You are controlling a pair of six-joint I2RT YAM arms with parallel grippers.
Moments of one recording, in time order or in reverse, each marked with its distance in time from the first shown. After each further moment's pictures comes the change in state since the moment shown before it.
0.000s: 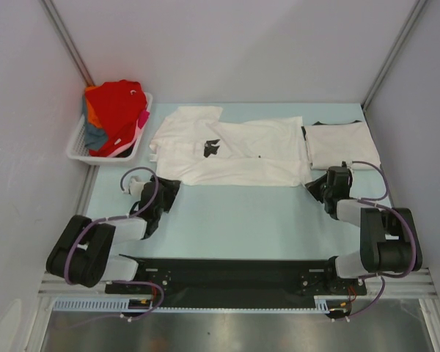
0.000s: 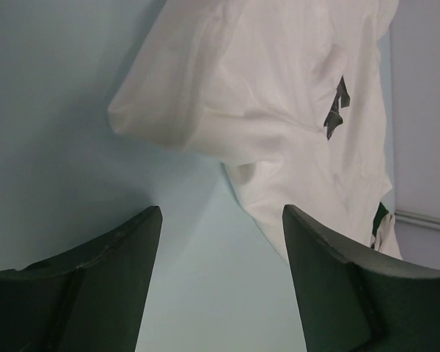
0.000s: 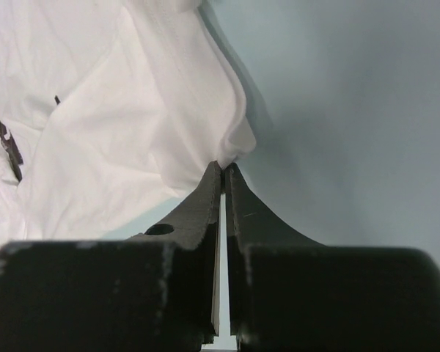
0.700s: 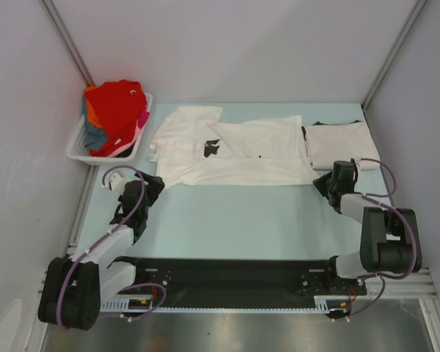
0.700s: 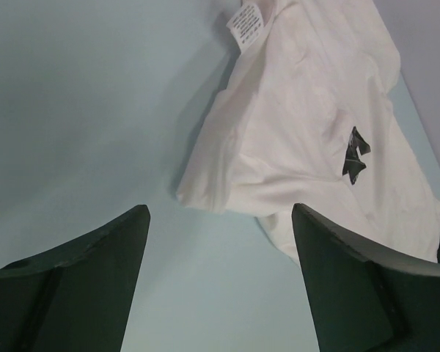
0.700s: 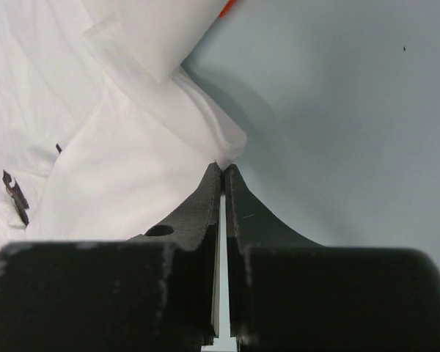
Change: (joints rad) left arm 0.150 -0.290 0.045 -0.265 -0.074 0.331; right arm -0.043 0.007 0.092 -0.113 0.066 0.019
